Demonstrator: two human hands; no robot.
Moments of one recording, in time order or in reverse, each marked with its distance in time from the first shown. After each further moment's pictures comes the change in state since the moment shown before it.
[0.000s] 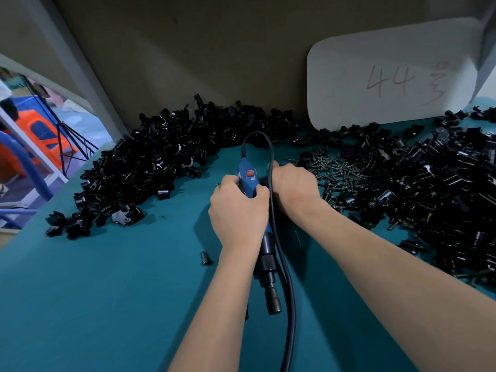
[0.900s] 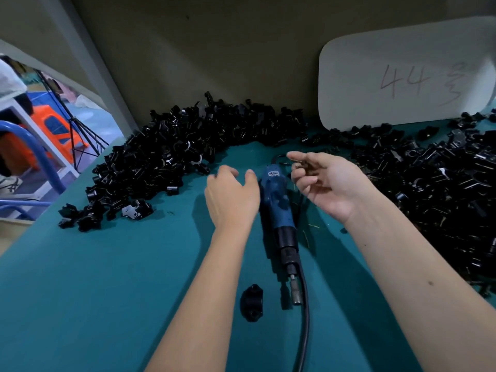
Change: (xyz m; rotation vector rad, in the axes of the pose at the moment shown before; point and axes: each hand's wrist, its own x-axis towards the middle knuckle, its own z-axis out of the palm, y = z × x) left_hand 0.038 -0.014 -0.004 0.125 -0.026 -0.010; right_hand -0.030 0.035 -0.043 2.197 -0.325 0.425
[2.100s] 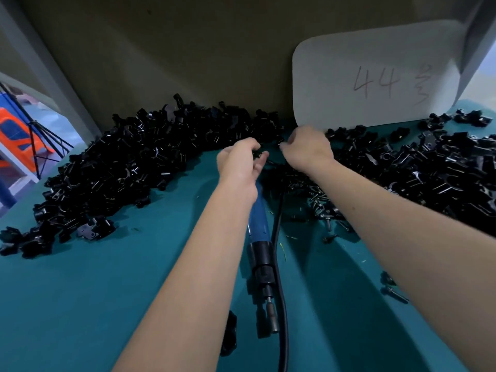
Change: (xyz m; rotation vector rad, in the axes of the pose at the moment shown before) left_hand 0.027 0.084 0.036 -1.154 -0.340 -0.519; right_hand 0.088 -0.046 -0.014 -1.542 0.524 -0.316
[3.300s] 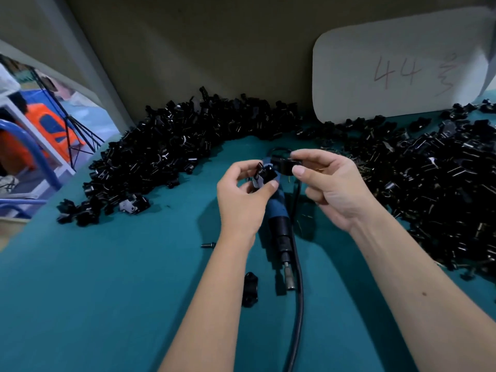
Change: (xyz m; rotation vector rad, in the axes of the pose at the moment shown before) left_hand -0.055 -0.037 -0.091 0.426 -0.118 0.549; right_hand -0.121 0.034 0.005 1.301 -0.373 -0.158
